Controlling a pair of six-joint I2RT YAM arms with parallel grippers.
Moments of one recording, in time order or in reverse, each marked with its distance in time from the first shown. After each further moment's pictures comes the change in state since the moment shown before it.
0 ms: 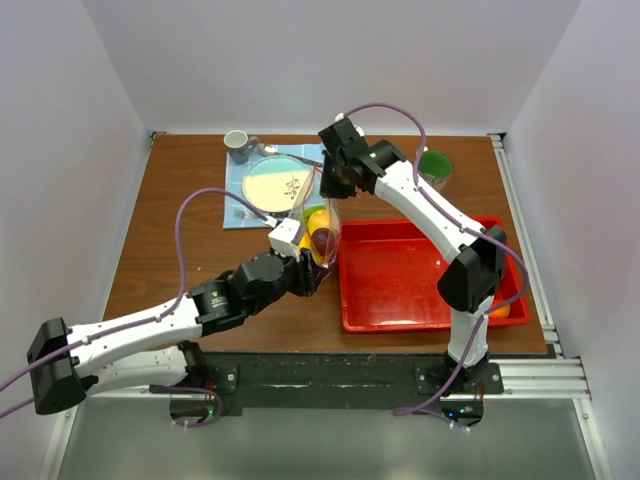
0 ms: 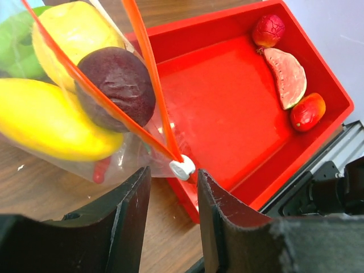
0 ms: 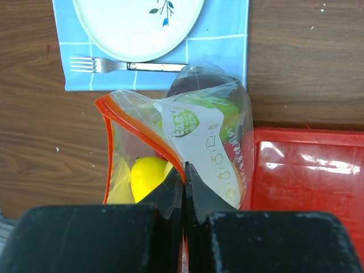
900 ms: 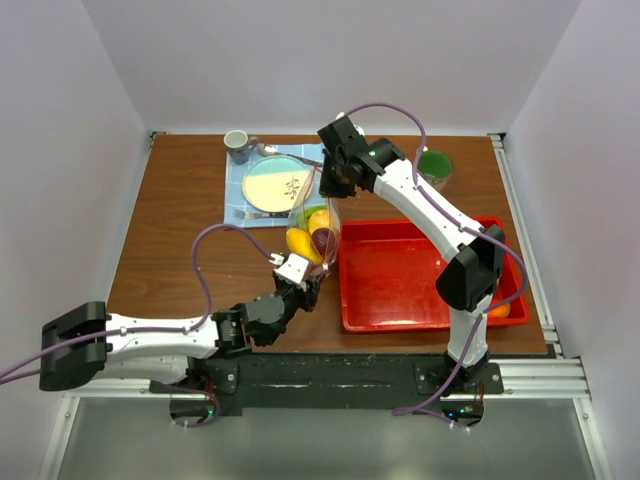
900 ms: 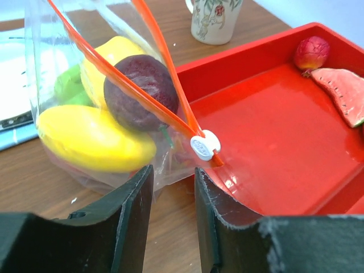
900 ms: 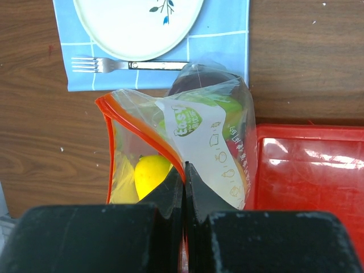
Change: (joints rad) left arm -0.203 0.101 -0.291 0.623 -0.406 0.363; right arm 0.000 0.014 0.030 -0.029 -0.003 0.026
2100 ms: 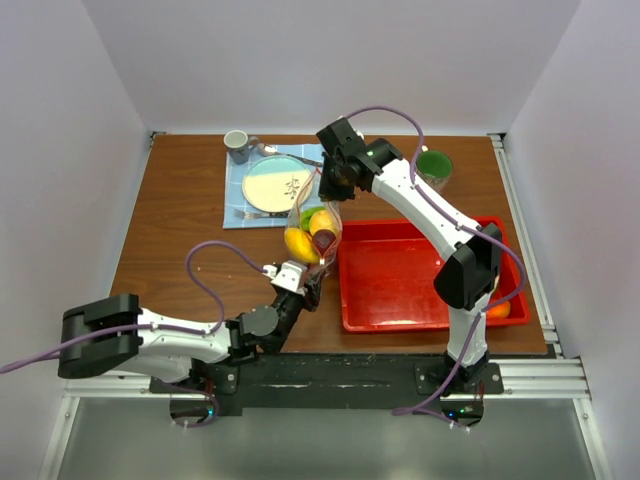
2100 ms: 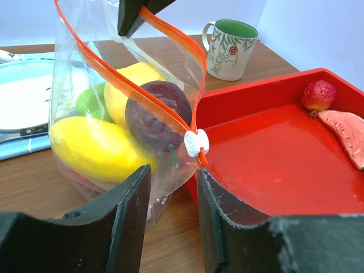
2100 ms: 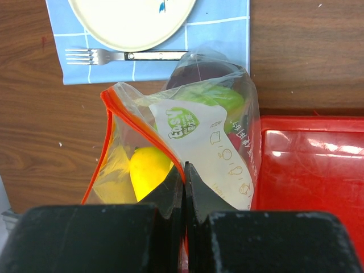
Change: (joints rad) left arm -0.064 0.148 -0.076 0.440 -0.170 0.116; right arm 0.000 0.016 0.005 -0.028 -0.022 0.023
